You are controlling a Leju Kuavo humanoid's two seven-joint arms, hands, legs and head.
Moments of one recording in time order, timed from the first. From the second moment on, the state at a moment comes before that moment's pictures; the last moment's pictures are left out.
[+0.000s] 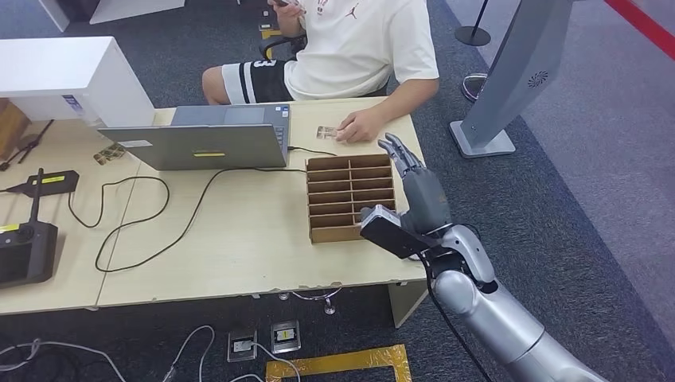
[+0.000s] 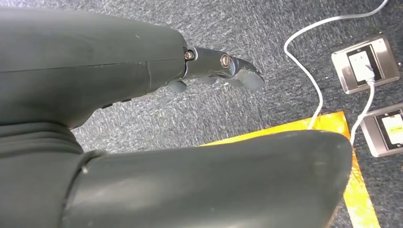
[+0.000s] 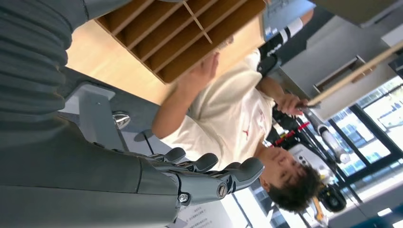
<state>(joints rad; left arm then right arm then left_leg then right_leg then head) -0.13 0.17 -0.24 -0.19 0.01 -0.43 -0.23 -0.50 -0.27 0.55 -1.19 0.73 -0.27 -0.13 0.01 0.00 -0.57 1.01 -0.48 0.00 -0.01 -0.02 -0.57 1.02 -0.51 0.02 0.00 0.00</state>
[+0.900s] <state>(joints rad) -0.13 0.18 -0.25 -0.19 0.03 -0.43 -0.21 -0.43 -0.35 0.61 -1.24 0.95 -0.17 0.09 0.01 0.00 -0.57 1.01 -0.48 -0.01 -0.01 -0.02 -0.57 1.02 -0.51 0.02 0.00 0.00</state>
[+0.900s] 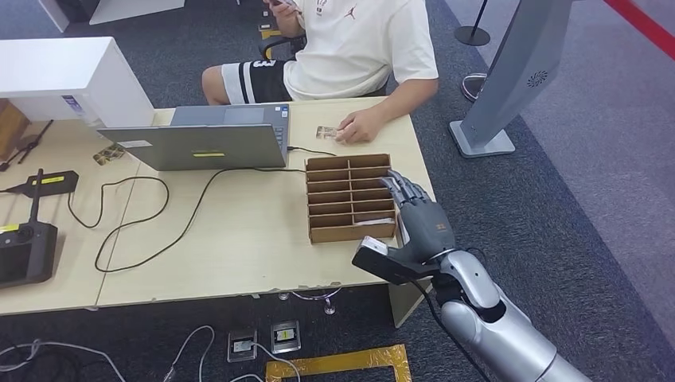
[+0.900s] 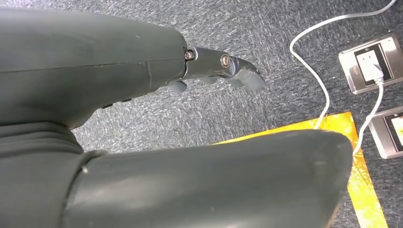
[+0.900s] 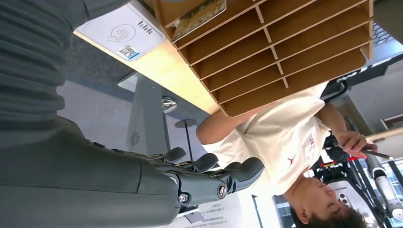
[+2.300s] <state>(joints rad) -0.15 0.20 -0.27 -0.19 0.04 -0.43 -0.15 -0.58 -0.24 0.68 -0.92 1.02 -0.12 0.06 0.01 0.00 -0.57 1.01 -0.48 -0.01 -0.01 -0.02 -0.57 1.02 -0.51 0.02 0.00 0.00</state>
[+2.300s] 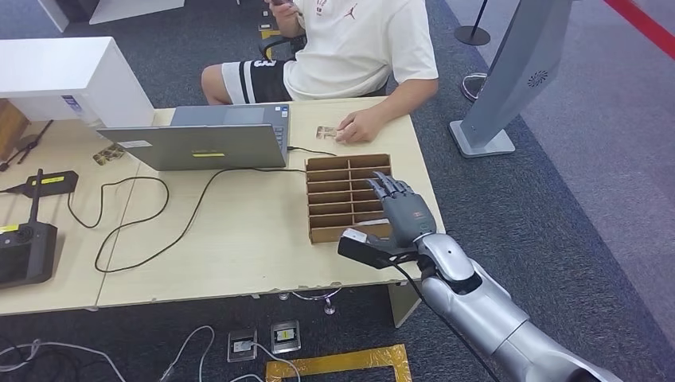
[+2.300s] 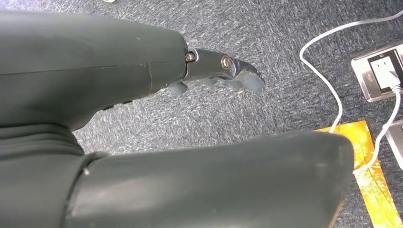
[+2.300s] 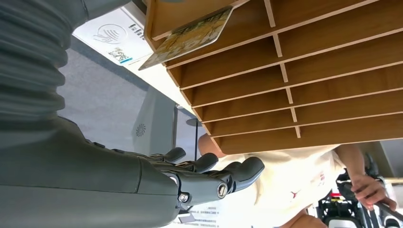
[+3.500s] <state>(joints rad) -0.14 0.18 -0.28 -0.19 0.06 -0.43 -0.17 -0.60 -0.20 0.68 -0.83 1.00 -0.09 0.05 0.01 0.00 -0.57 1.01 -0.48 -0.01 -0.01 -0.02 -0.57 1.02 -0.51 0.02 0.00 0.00</state>
